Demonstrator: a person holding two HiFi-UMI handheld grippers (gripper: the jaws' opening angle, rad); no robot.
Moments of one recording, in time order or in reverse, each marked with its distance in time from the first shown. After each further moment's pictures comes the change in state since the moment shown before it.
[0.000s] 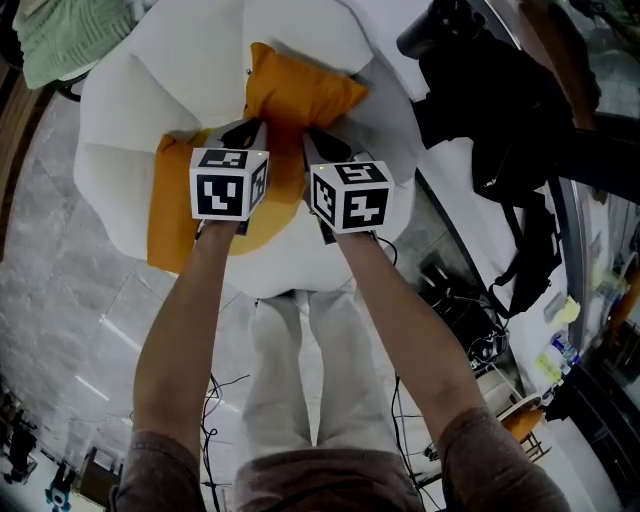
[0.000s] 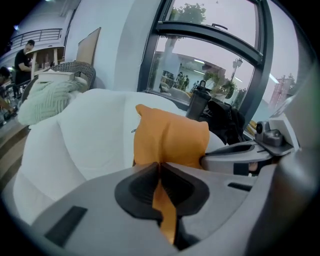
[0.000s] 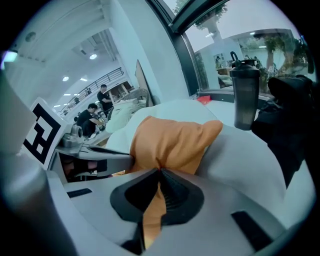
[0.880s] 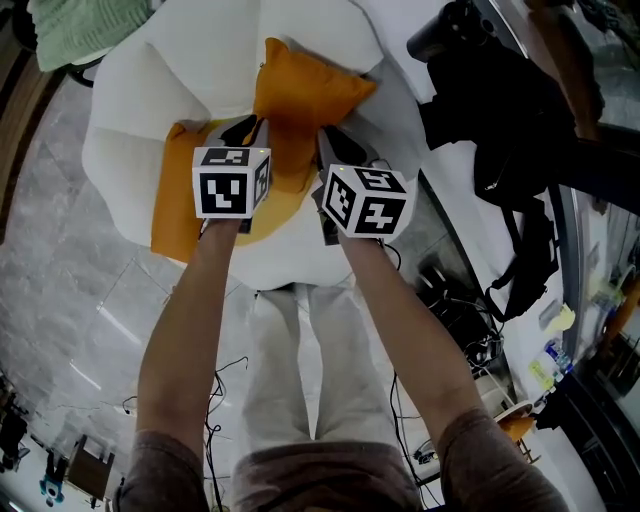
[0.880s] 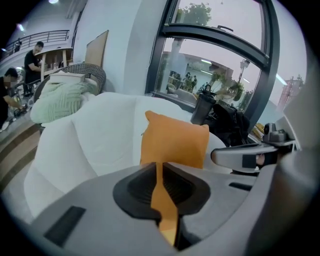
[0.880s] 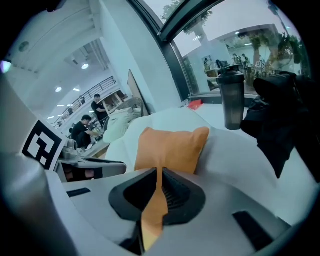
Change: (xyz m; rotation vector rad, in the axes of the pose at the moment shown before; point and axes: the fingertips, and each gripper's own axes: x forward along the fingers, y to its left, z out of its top) left arm -0.025 0.010 -0.002 -0.053 -0.002 0.075; right arm -0.024 0.001 0.010 0.098 -0.067 -0.029
